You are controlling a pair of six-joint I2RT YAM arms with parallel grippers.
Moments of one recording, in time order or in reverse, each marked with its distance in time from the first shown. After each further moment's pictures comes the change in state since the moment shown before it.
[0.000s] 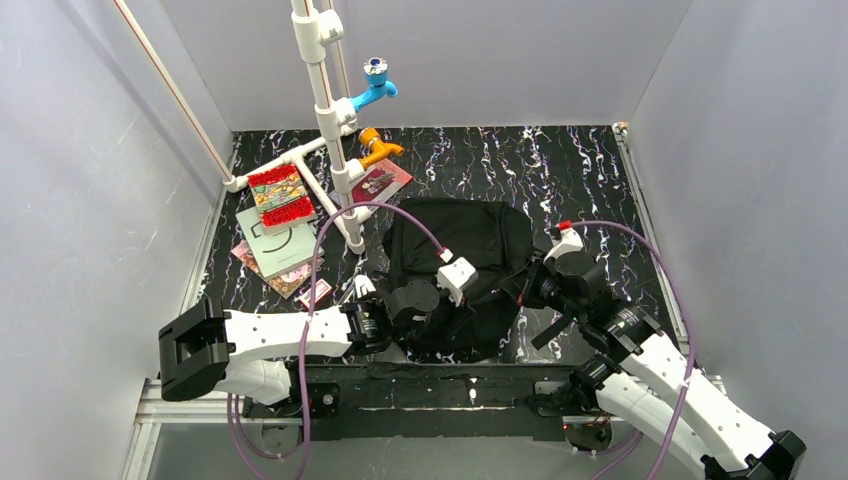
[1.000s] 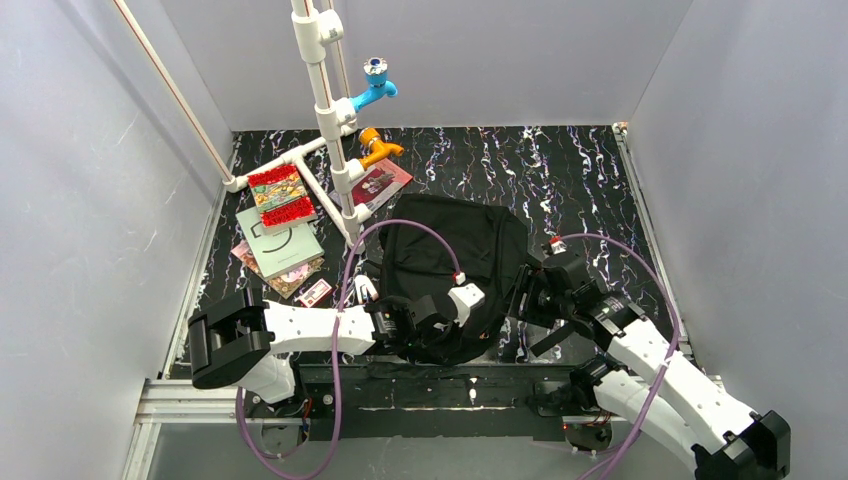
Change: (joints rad) left arm -0.007 0.168 0.023 -0.204 0.115 -0.072; right arm -0.060 0.129 -0.039 -0.152 -0.151 0.087
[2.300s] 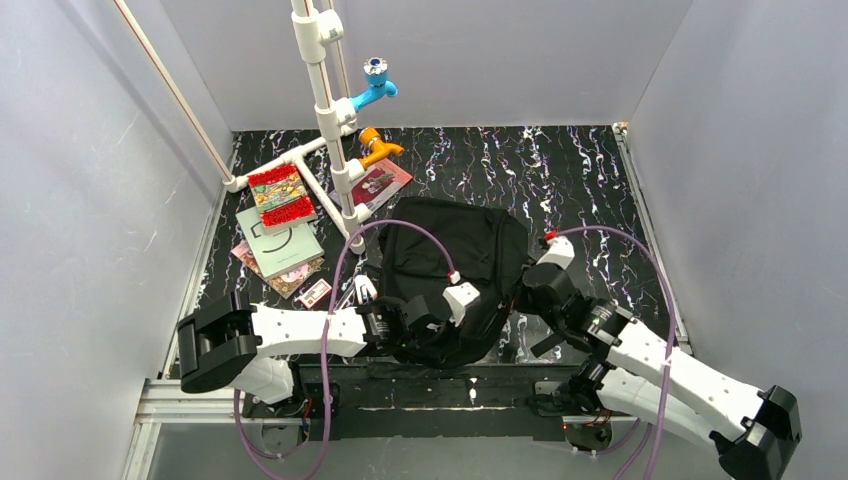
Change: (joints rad) left arm 0.001 -0.053 -0.026 0.011 0.023 -0.026; right arm 0.290 -0.020 -0.050 0.179 0.521 0.004
